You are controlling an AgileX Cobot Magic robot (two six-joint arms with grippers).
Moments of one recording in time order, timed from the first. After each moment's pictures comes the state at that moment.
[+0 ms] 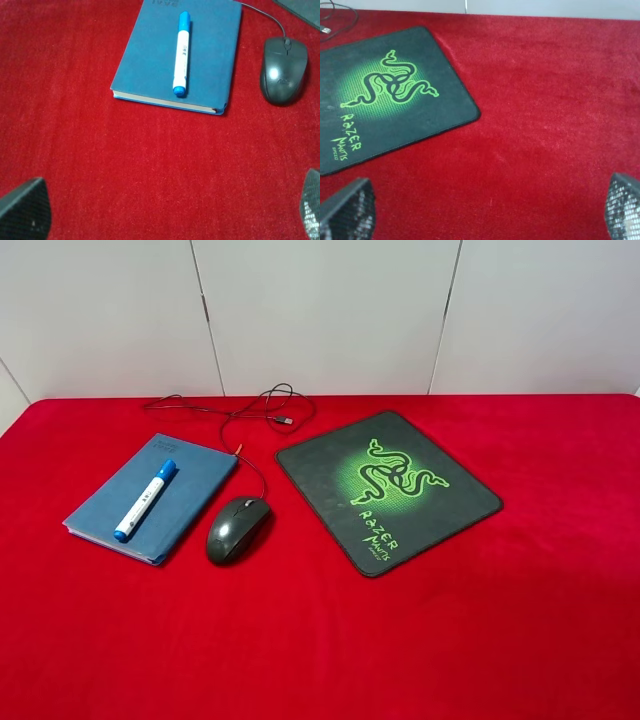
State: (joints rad) left arm 0.02 -0.01 -0.49 -0.09 1.06 0.15; right arm 0.09 0.00 -0.49 0.01 1.02 0.04
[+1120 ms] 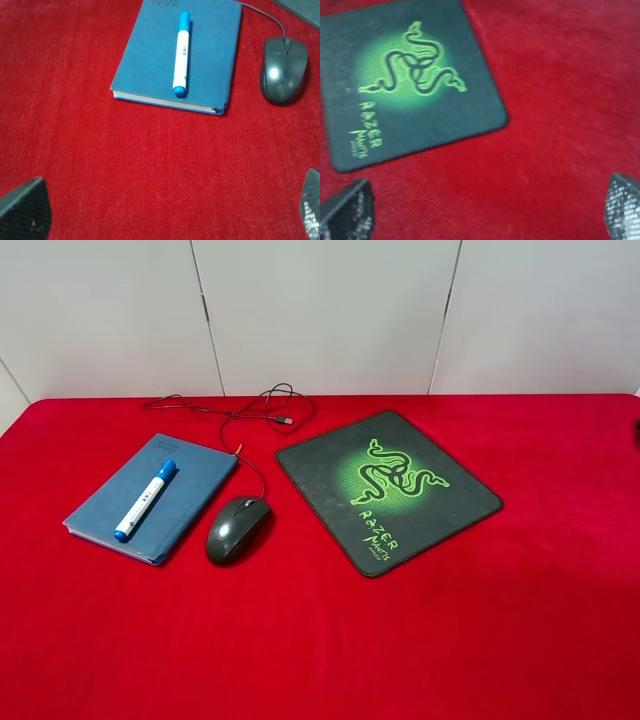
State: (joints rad) left arm 0.02 -0.01 -0.49 -0.09 1.06 0.15; right arm 0.14 0.75 -0.78 0.13 0.86 -0.14
